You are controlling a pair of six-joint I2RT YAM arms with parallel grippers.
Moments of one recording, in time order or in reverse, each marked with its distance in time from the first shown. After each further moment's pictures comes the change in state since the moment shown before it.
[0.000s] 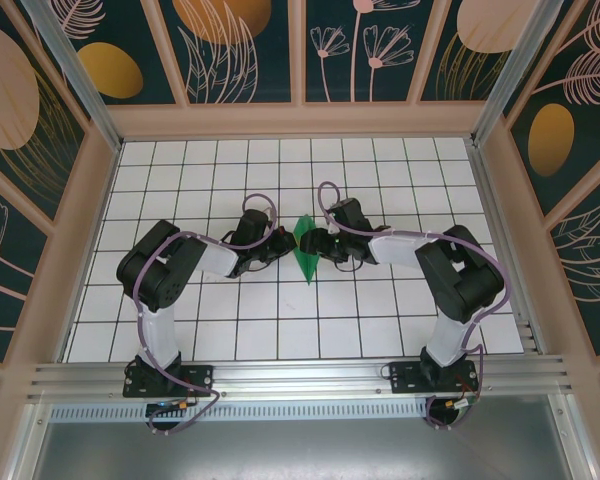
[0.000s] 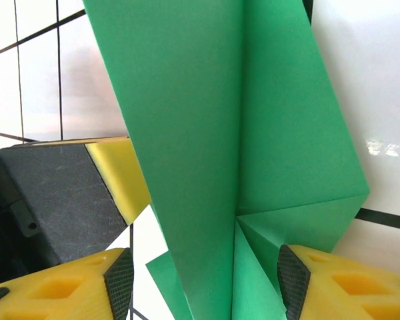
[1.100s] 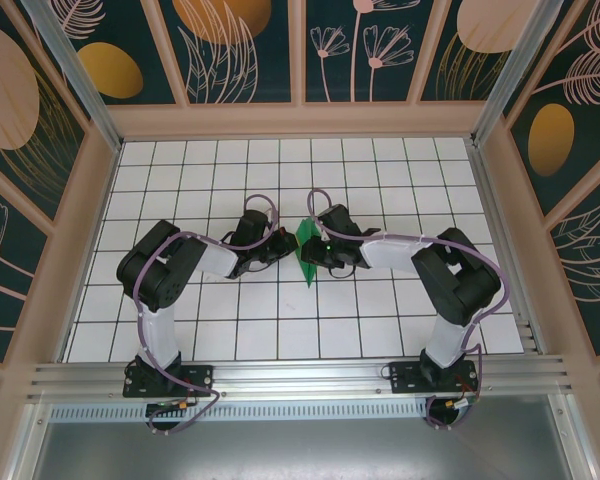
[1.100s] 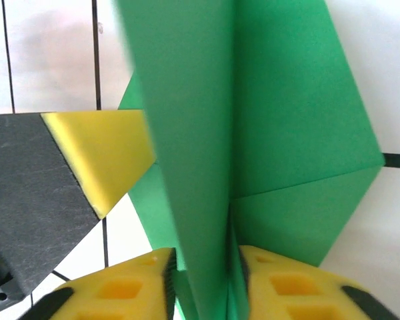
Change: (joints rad) left arm 0.002 0.000 -0.008 0.023 0.052 -0.015; right arm 0.087 -0.003 0.034 -0.116 0.152 0.035
